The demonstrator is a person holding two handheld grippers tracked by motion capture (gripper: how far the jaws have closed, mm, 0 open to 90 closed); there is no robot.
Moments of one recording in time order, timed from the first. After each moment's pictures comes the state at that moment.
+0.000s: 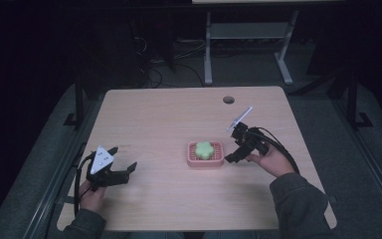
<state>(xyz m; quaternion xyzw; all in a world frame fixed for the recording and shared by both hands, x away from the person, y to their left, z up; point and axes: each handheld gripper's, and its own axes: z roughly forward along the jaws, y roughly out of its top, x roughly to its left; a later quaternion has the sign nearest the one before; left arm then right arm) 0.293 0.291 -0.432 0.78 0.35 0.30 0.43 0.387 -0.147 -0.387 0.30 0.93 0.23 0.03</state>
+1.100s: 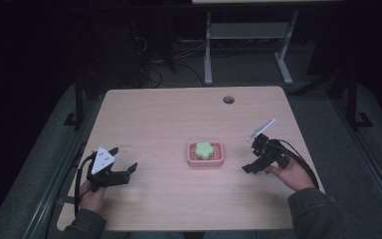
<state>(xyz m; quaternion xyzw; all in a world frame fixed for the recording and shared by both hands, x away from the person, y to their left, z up) 0.293 0.290 -0.434 0.78 0.35 0.30 0.42 0.358 -0.198 -0.405 0.33 0.92 0.22 0.03</state>
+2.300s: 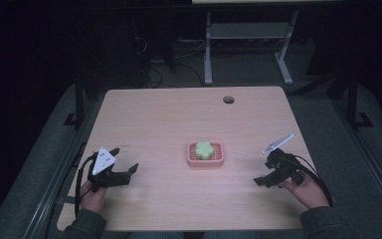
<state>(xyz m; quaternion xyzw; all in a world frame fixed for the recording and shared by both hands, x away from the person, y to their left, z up) 0.292 0.288 -0.435 0.78 0.35 0.30 0.43 0.320 -0.235 -0.425 0.36 0.90 0.24 0.03</state>
